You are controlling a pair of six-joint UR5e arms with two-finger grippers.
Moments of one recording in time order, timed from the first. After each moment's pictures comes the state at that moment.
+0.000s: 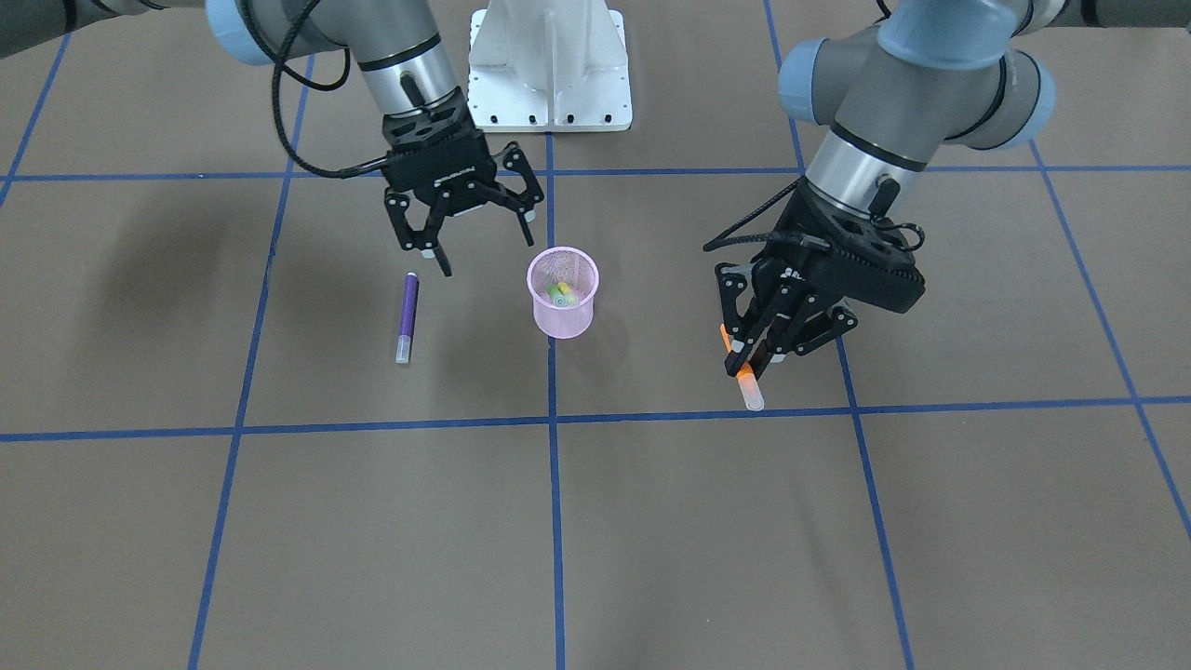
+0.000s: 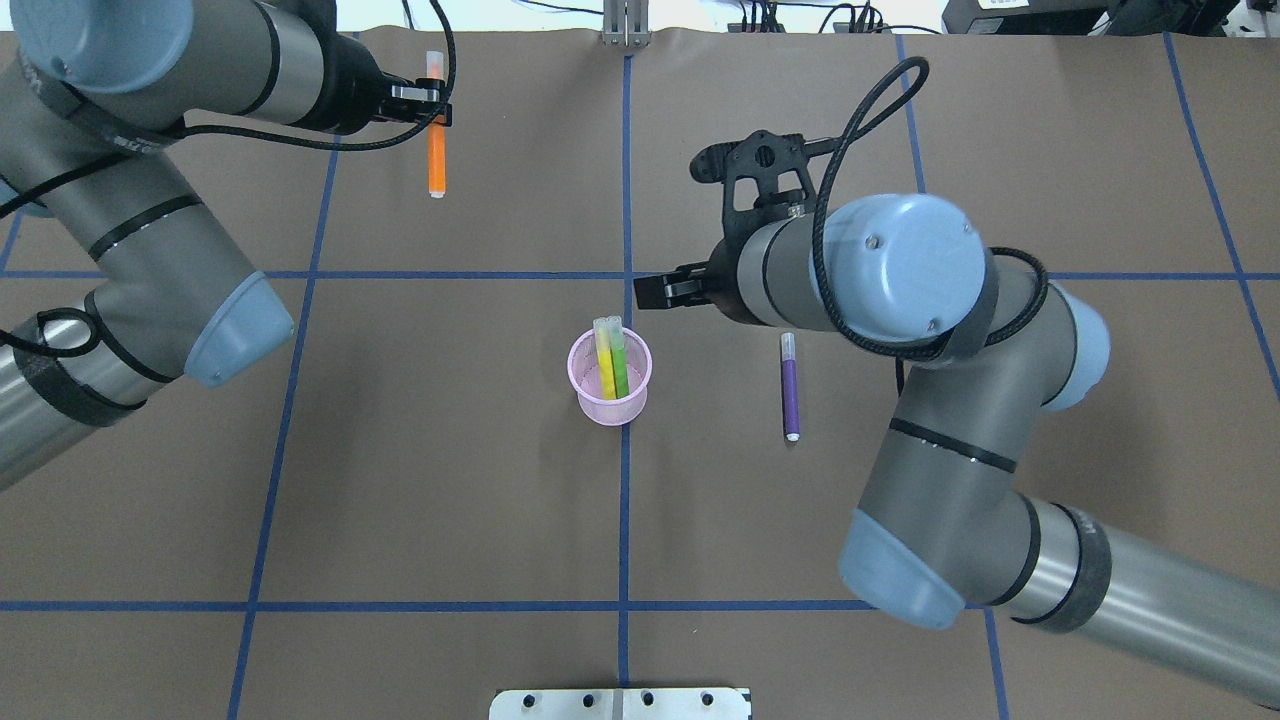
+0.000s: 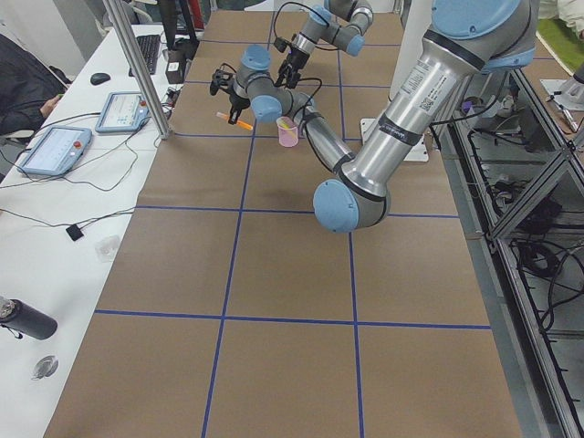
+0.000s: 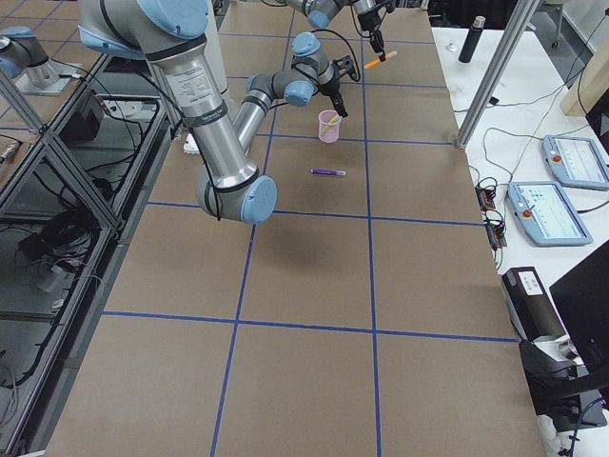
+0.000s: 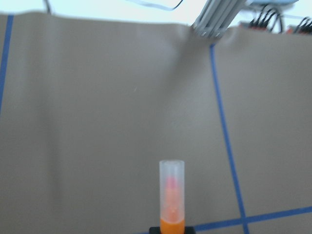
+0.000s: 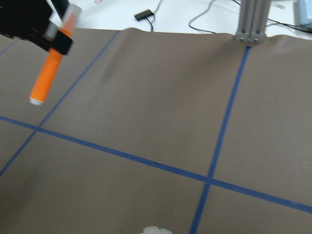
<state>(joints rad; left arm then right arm) -0.85 -2.12 -1.72 -2.17 -1.83 -0.98 0.58 -1.01 1.92 -1.43 1.69 1.05</state>
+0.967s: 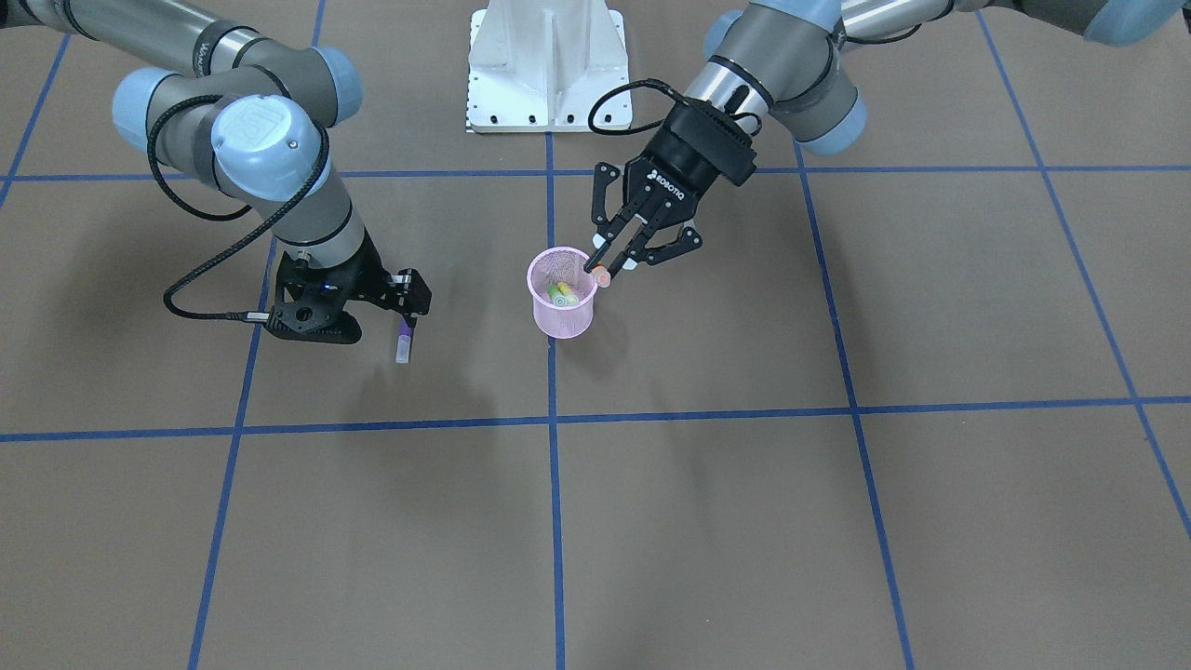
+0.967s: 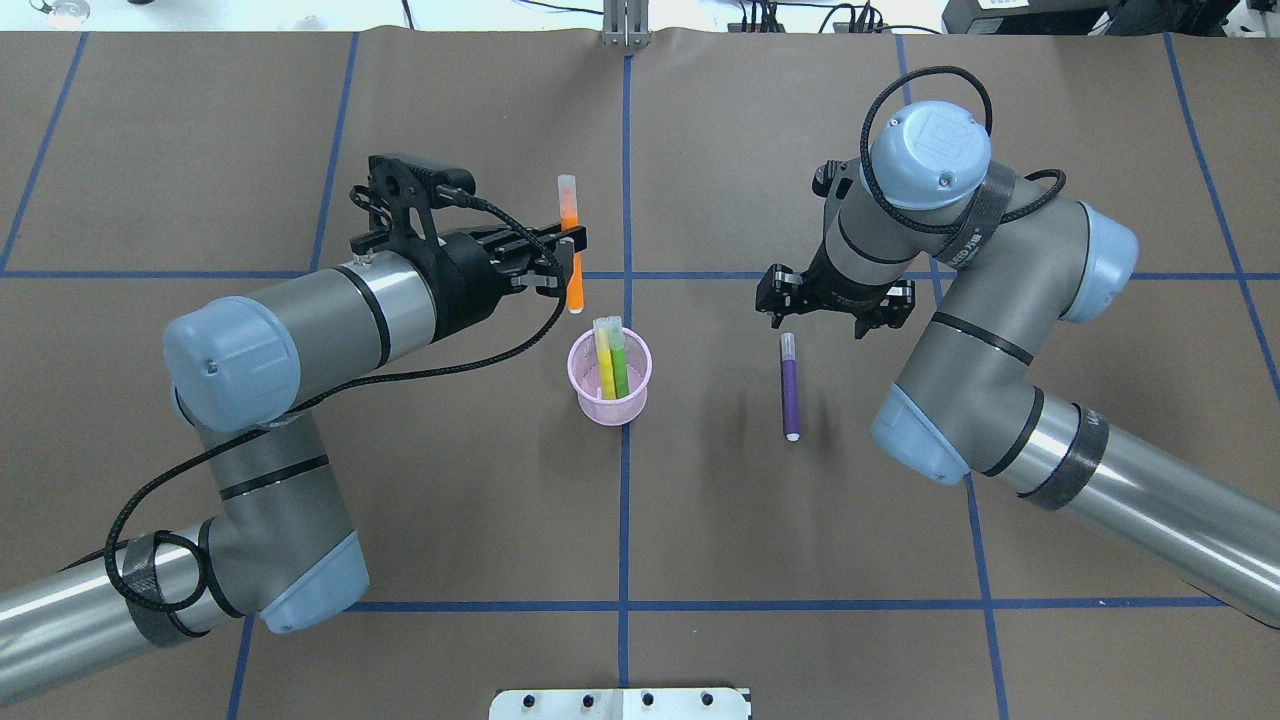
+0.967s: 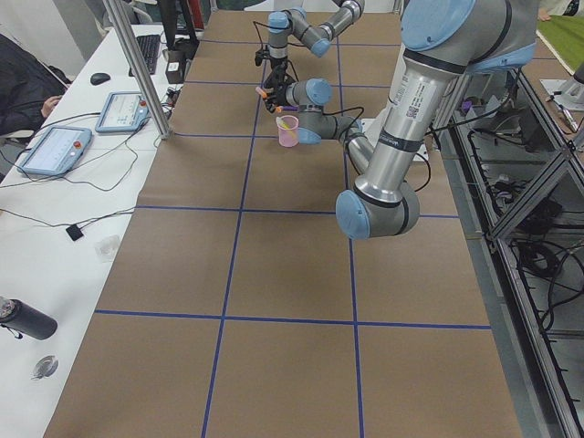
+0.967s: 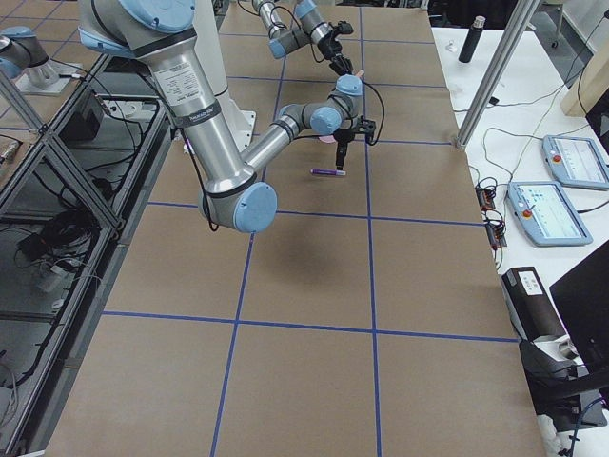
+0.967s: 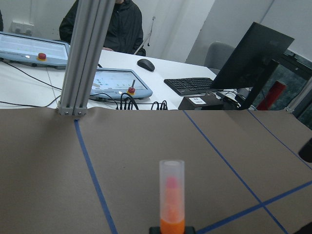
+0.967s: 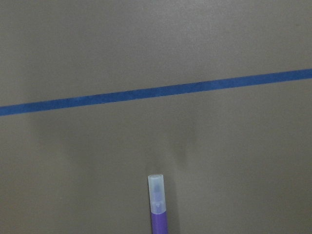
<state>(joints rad) -0.51 -2.07 -1.73 -2.57 -1.42 -0.95 0.70 -1.04 1.66 -1.53 2.04 1.18</state>
